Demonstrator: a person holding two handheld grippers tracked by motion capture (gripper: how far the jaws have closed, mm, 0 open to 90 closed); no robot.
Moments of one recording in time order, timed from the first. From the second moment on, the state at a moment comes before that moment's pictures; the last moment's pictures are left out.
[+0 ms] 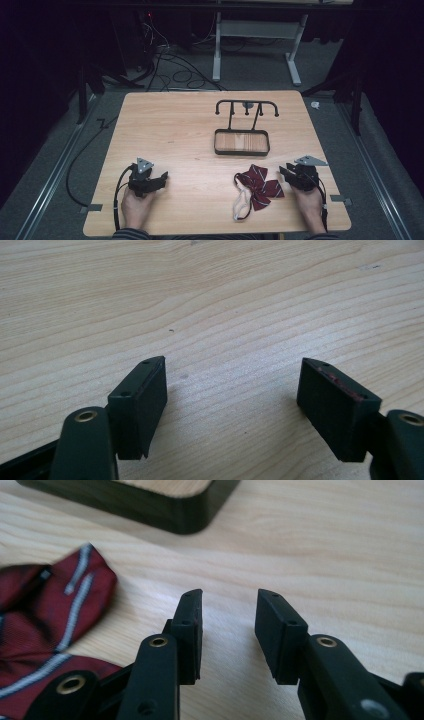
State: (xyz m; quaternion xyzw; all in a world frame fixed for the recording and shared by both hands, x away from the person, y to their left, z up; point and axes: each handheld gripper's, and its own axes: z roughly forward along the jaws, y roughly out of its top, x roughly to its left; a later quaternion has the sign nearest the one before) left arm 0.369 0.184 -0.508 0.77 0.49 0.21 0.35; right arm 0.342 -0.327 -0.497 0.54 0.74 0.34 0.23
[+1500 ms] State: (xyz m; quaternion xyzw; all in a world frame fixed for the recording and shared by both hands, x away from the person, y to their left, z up) left arm 0.369 0.185 -0.508 0.77 0.49 0.21 0.35; right arm 0.369 -0.196 -0.480 0.34 0.87 0.34 0.13
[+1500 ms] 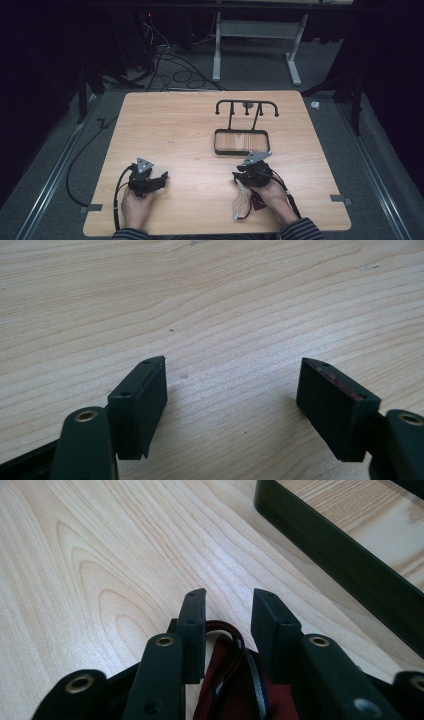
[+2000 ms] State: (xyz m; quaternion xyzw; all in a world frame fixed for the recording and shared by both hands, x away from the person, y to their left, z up) left arm 0.369 0.185 -0.508 0.77 0.49 0.21 0.35; right arm 0.380 -0.193 -0.489 0.35 0.87 0.33 0.12
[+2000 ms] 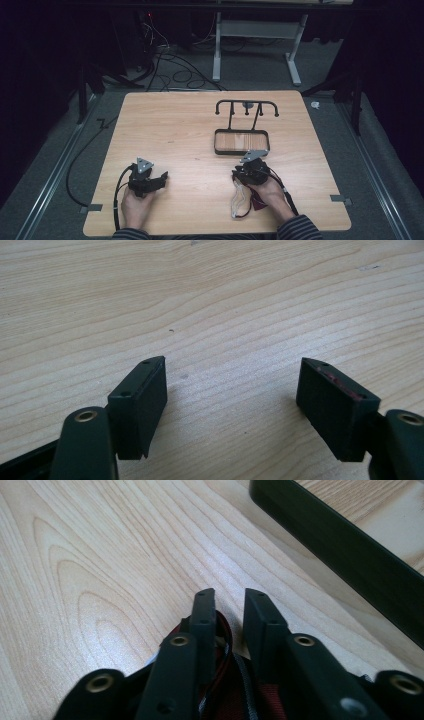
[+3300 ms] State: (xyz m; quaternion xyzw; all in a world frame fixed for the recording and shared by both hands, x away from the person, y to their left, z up) left arm 0.369 0.186 -0.507 0.77 0.49 0.20 0.35; right arm 0.372 -0.216 -0.452 0.37 0.83 0.38 0.16
